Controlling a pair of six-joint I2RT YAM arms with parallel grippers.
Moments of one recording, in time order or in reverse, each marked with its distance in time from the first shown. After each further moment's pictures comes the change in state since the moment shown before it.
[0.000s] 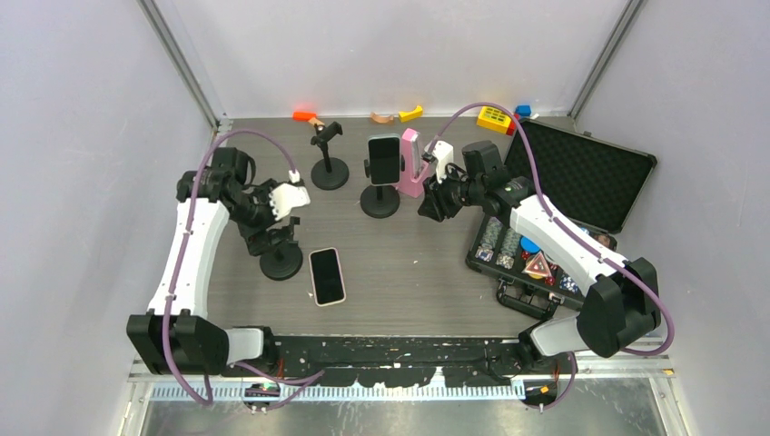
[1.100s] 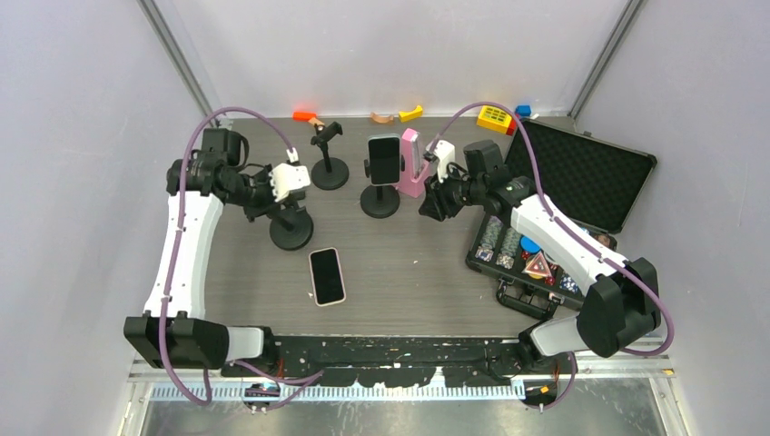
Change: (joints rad) left arm -0.004 0.037 0.101 0.058 0.148 0.083; right arm -0.008 0.000 0.000 -0.001 -0.009 0.000
